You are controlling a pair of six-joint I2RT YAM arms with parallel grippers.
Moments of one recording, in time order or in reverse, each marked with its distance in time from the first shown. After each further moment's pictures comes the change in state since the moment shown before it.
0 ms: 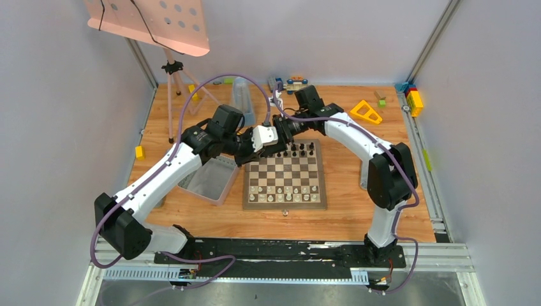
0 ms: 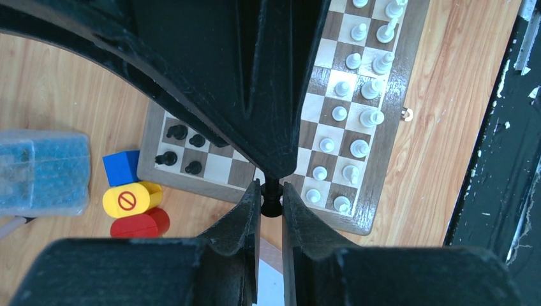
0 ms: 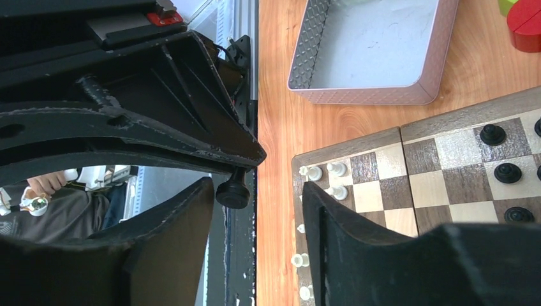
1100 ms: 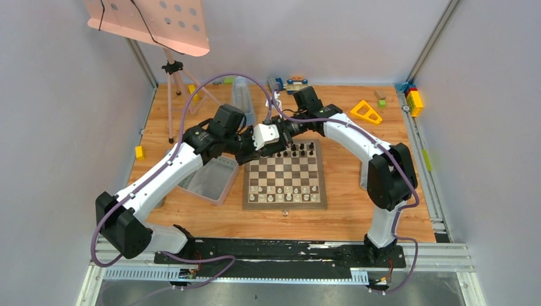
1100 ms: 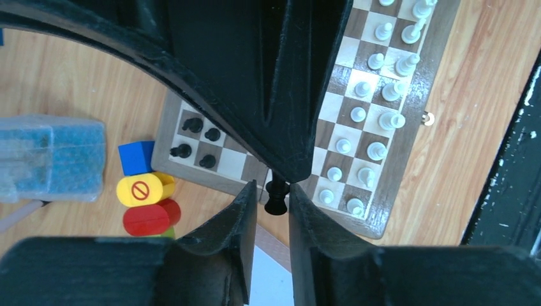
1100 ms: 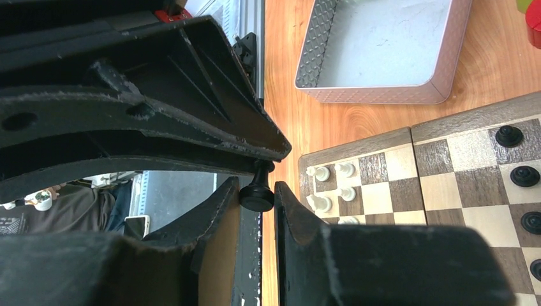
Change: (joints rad) left arm -0.005 0.008 0.000 0.018 -0.062 -0.024; right arm 0.016 0.004 -0.003 0.001 -0.008 0.011
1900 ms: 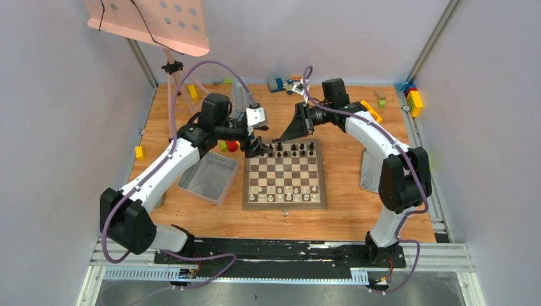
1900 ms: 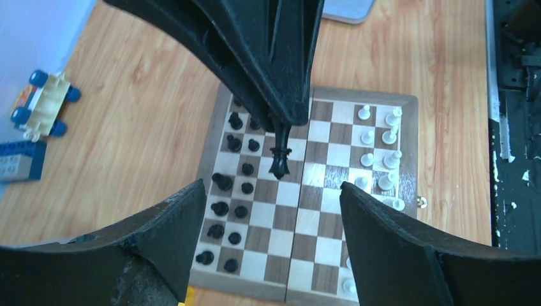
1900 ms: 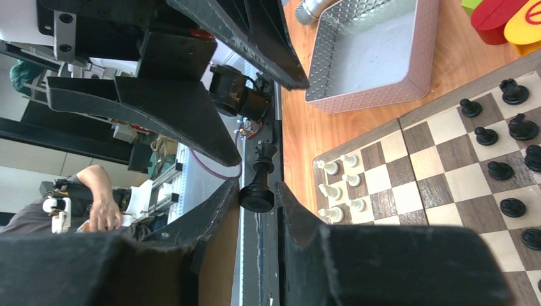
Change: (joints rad) left arm 0.155 0.022 -0.056 0.350 0.401 -0.028; right arm -0.188 -0.084 -0.084 0.127 -0.127 0.185
